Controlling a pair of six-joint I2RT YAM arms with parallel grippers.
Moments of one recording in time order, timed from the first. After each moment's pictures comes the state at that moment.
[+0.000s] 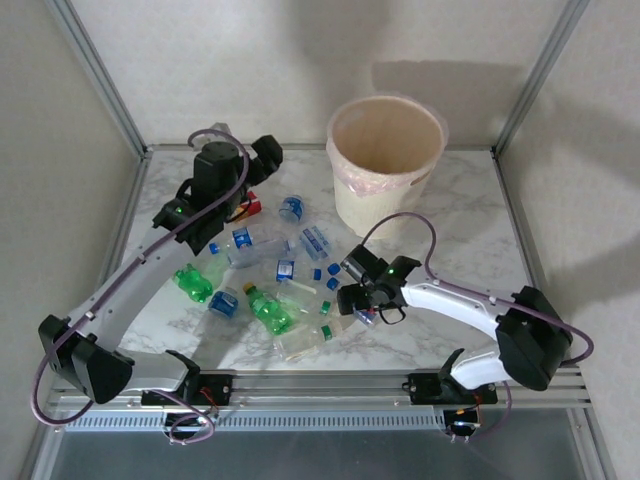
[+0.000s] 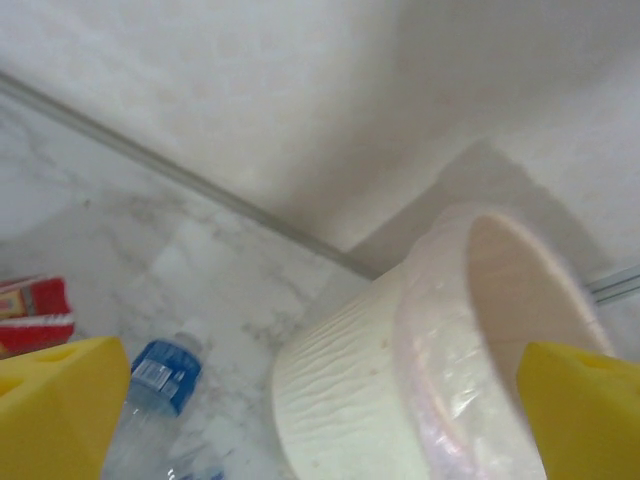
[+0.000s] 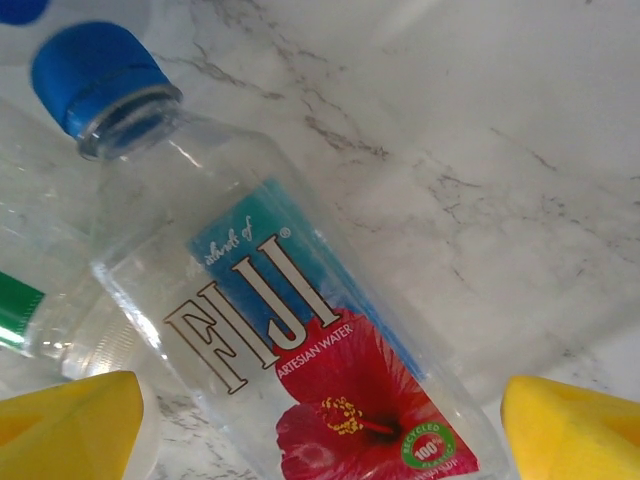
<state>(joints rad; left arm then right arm) -0.48 1.32 1.35 -0.36 -0.30 -0.82 0.89 1.40 0.86 -0.76 0.08 0.64</state>
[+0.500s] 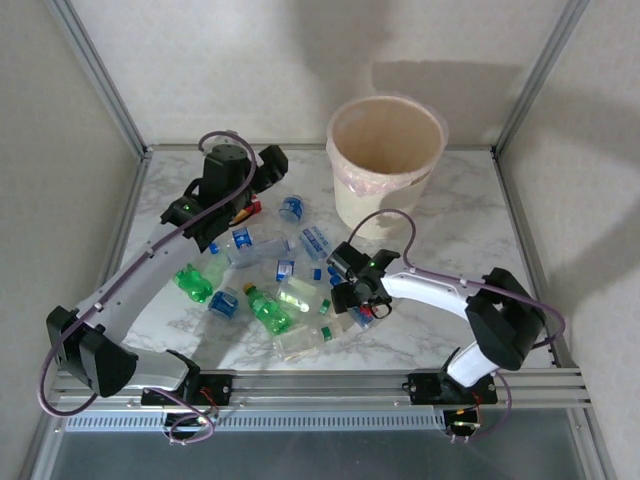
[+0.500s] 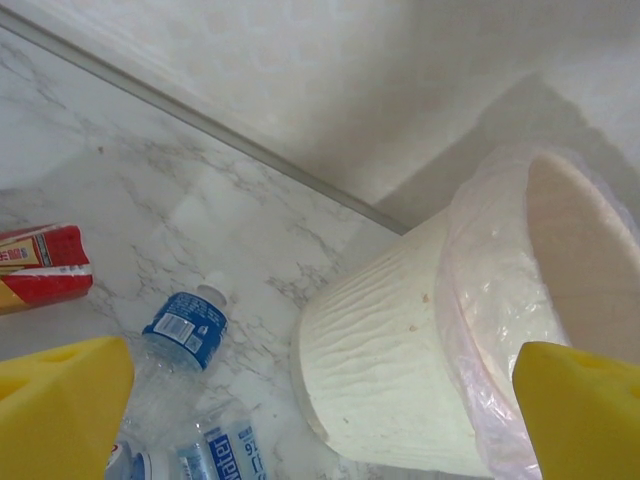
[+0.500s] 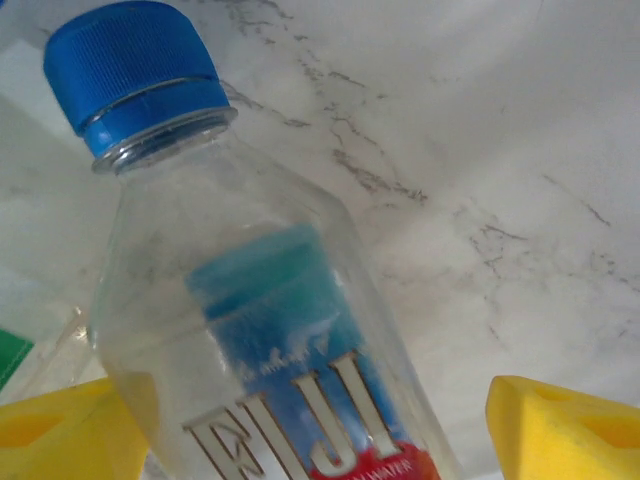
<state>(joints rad) -0.48 1.36 1.35 -0.40 -0.24 -0.82 0.90 1.57 0.95 -0.76 0.11 0.59</state>
